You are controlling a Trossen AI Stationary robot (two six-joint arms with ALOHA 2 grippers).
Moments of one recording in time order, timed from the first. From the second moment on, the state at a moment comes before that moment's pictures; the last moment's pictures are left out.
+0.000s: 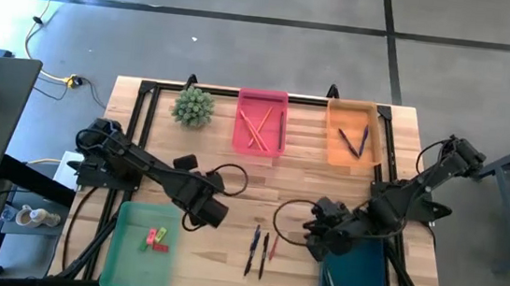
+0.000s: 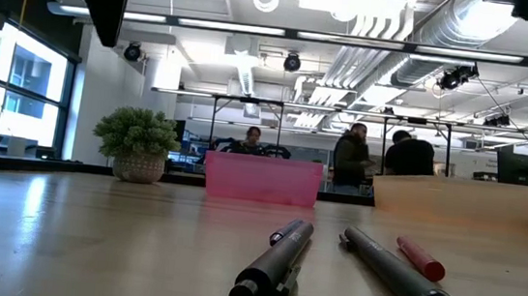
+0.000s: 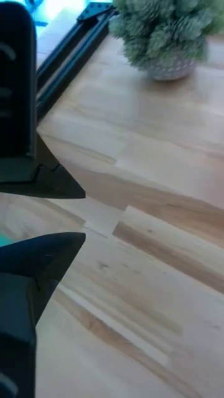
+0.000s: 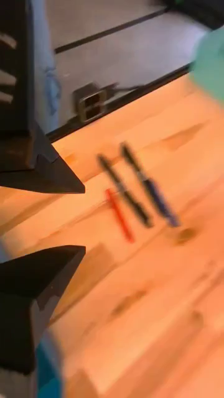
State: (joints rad) left arm -0.30 1.79 1.56 -1.55 -0.35 -0.86; right arm 0.64 1.37 1.15 -0.79 0.28 1.28
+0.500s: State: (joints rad) left arm -0.19 1.41 1.15 -1.27 -0.40 -0.93; right arm 0.50 1.49 1.40 -0.88 0.32 1.11
